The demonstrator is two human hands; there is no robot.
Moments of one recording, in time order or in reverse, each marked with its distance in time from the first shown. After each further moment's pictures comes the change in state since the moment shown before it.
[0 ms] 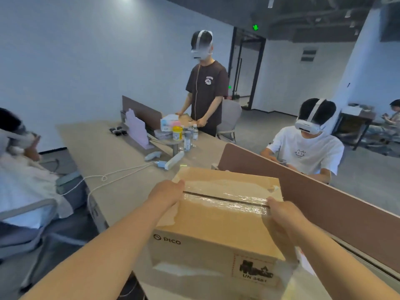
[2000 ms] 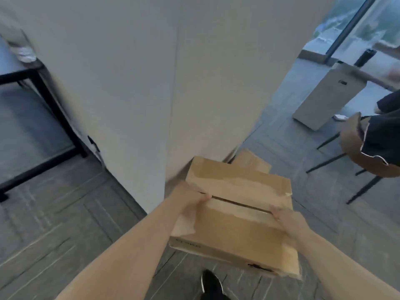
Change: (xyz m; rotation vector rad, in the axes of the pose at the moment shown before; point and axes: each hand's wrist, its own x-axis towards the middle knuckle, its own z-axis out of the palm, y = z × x) left_hand -1.365 -0.851 0.019 -1.422 1.931 -1.654; right_hand -1.511 0.428 0.493 -1.166 -1.778 -1.921
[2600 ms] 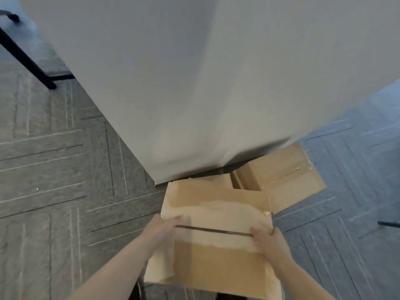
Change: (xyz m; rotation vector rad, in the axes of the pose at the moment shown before) left_hand 0.133 -0.125 0.213 -0.669 0.328 -0.566; right_hand 0.273 0.073 0.059 -0.516 -0.335 -0.048
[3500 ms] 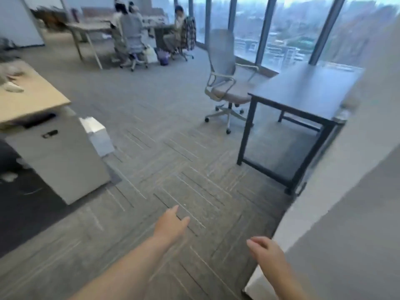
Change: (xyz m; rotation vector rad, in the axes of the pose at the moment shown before) left_hand -0.226 -0.087 -0.242 -0.397 0.938 0.185; right_hand -0.275 -0.221 0.145 -0.473 -0.618 -1.116
